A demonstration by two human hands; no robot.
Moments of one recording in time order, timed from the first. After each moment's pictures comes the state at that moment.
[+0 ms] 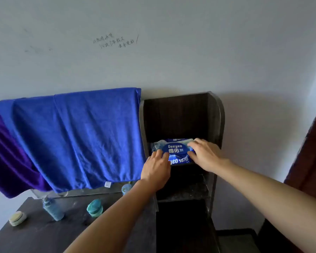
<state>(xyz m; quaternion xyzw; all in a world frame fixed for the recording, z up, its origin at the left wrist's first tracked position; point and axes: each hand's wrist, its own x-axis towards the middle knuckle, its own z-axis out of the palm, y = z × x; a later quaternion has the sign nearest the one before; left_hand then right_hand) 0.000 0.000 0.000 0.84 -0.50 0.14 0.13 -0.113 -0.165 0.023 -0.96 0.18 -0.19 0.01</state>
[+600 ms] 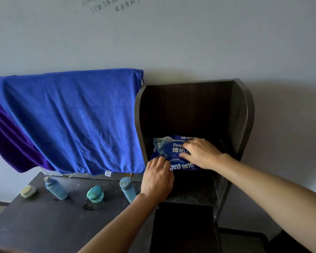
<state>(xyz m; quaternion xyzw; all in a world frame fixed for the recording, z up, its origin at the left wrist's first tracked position) 0.020 -0.038 -0.061 0.86 -0.45 0.19 0.18 -0.028 -0.224 -0.011 -0.99 0.05 -0.11 0.04</state>
